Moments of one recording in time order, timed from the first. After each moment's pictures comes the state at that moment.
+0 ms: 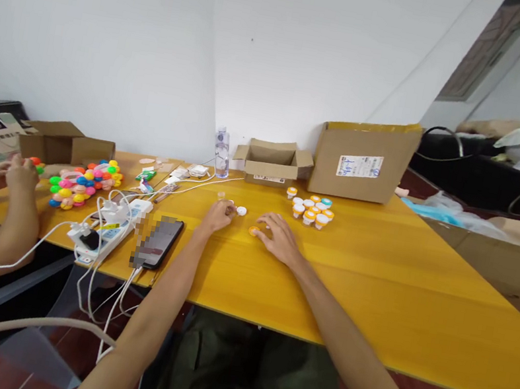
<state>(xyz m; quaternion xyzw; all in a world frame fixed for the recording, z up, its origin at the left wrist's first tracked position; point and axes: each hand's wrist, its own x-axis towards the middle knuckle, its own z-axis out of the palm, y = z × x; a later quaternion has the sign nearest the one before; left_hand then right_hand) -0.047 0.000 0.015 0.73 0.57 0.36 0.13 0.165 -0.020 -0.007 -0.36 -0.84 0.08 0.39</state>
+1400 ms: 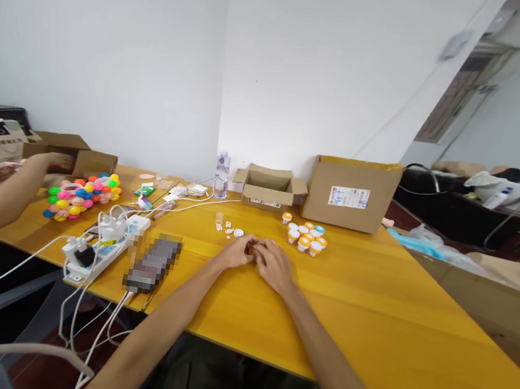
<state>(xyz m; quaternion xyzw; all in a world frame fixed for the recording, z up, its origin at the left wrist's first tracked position) 0.002 -0.002 -0.019 0.76 0.38 0.41 0.34 0.160 -0.021 -0.016 -0.40 -0.86 -0.04 0.32</state>
